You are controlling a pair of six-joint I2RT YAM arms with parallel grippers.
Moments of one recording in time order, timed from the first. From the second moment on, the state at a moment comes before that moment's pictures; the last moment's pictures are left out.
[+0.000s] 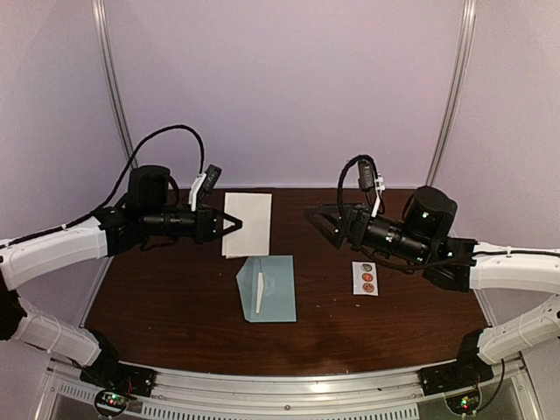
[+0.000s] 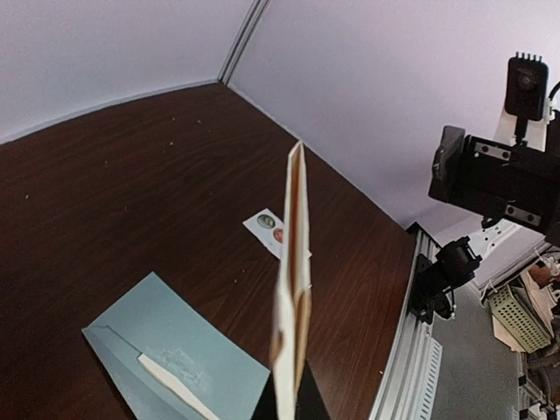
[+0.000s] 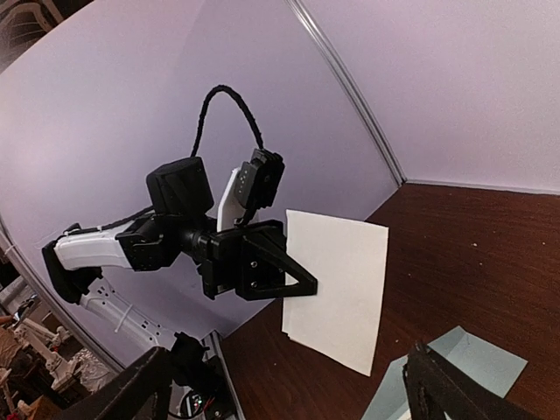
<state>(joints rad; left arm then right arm) -0.64 1.25 0.93 -0.02 0.57 -0.31 0.93 1.17 0.77 0.49 -0.19 0.59</state>
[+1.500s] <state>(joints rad) -0.48 1.61 0.75 -0.07 0.64 -0.42 0.94 1.76 0.86 0.22 -0.05 0.83</state>
